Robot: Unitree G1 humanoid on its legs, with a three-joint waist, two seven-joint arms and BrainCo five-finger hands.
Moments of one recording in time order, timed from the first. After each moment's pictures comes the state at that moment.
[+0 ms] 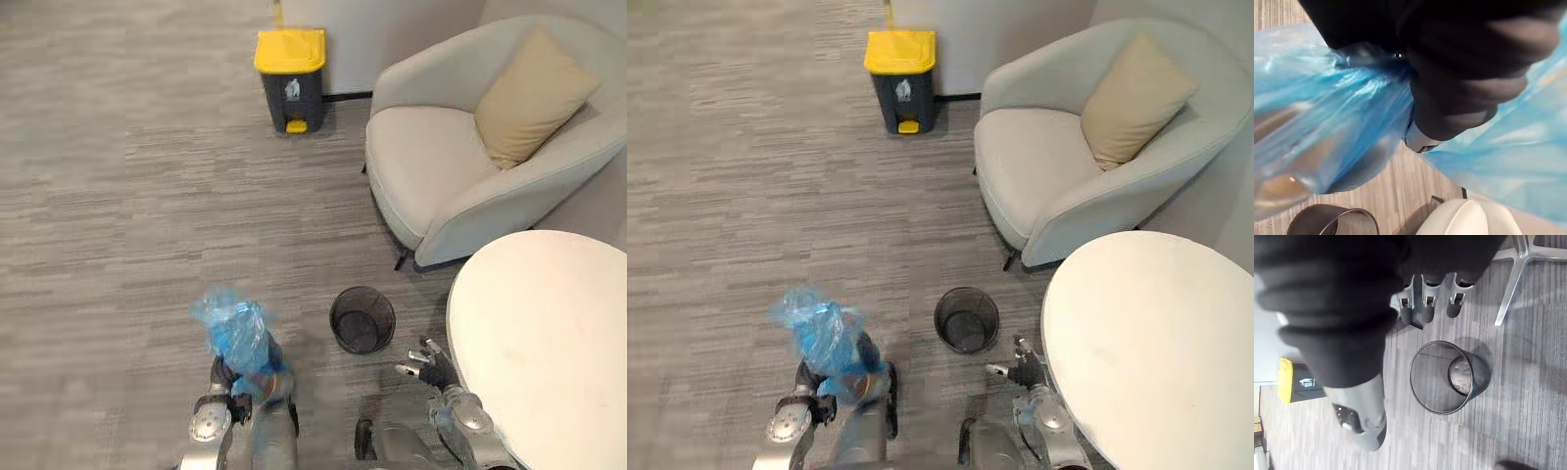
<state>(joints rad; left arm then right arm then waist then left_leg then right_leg) 0.17 0.09 0.06 0.41 0.01 -0.15 0.07 0.08 -0.14 -0.03 0.62 -0.01 -0.15 -0.01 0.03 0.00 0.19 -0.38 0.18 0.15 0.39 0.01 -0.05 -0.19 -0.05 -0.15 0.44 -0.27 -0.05</state>
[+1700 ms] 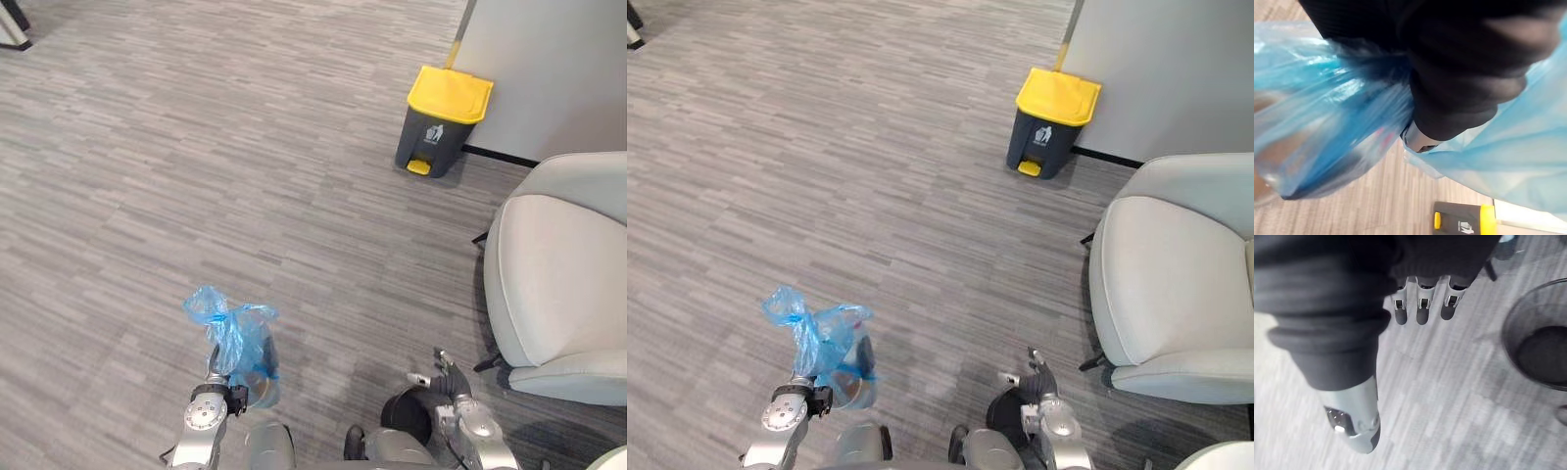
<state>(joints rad) 0.16 0.14 0.03 0.39 0.03 -0.12 0.04 0.08 -0.13 -0.08 0.64 -0.04 -0.11 -0.02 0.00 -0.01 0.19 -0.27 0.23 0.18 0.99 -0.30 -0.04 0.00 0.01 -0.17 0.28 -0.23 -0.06</state>
